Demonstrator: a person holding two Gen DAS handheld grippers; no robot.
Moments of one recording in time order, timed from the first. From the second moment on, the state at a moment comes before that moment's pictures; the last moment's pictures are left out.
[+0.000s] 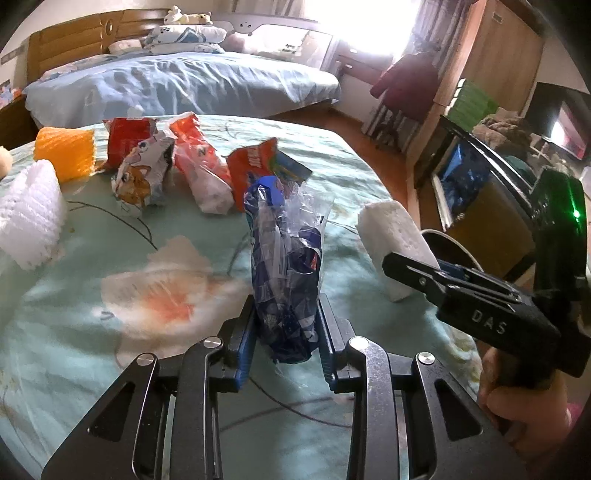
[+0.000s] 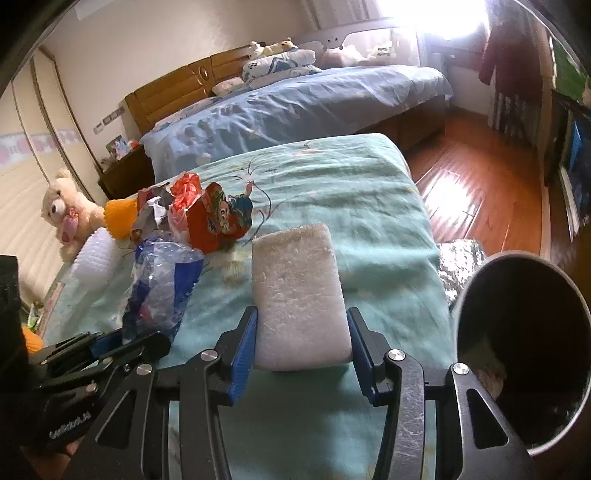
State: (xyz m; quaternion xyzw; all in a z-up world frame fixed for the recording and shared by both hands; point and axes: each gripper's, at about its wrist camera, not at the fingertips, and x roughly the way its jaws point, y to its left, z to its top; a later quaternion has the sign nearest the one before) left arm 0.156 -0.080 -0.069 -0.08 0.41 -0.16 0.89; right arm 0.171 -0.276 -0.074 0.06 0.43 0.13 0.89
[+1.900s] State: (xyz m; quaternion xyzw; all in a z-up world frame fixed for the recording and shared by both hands) left arm 0.121 -0.257 -0.047 0.04 0.42 -0.30 0.86; right arm 0.082 -0.446 -0.061 0.20 0.39 -0.01 0.90
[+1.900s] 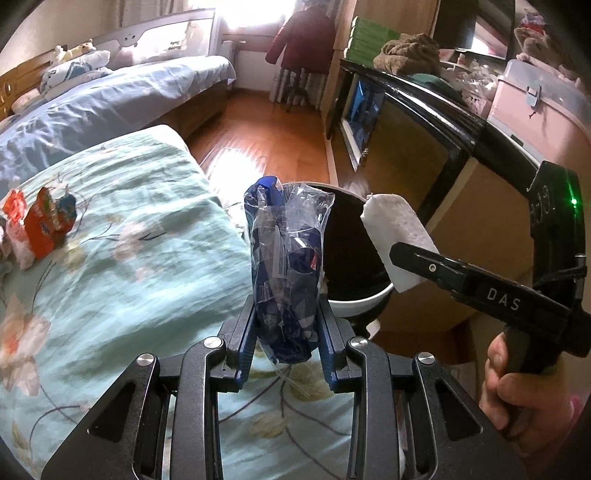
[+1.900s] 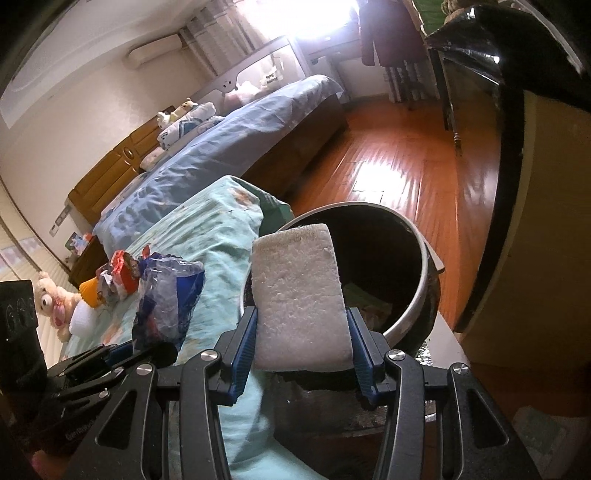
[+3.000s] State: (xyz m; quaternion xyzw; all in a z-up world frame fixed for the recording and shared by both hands) left arm 0.174 -0.315 -0.065 0.07 0.45 -0.31 0.83; right arm 0.123 -0.484 -0.080 0.21 0.41 -0.03 0.89
